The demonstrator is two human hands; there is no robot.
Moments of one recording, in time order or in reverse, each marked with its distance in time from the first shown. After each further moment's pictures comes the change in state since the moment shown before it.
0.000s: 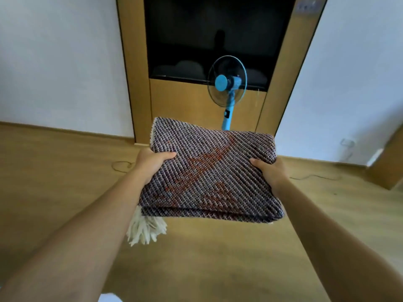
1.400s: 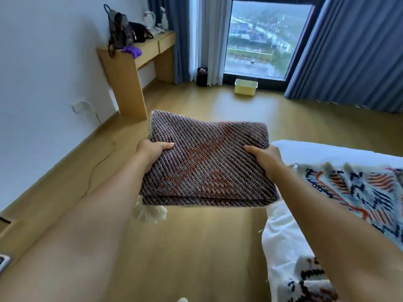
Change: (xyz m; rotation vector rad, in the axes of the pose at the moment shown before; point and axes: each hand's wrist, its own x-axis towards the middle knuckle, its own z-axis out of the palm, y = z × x) left_hand 0.093 0.087 1.118 0.356 -1.344 0.038; right_hand 0.338 0.191 -0.712 0.117 1.329 0.406
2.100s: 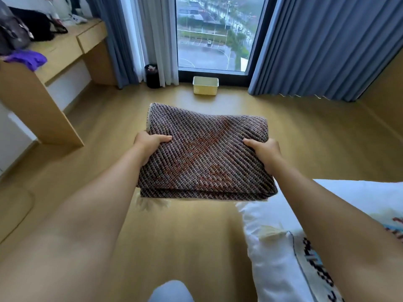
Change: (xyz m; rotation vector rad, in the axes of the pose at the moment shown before) left_hand 0.429 0.190 0.300 0.075 -0.235 -0.004; right_hand 0.477 -0.084 -0.042 0.010 0.203 0.087
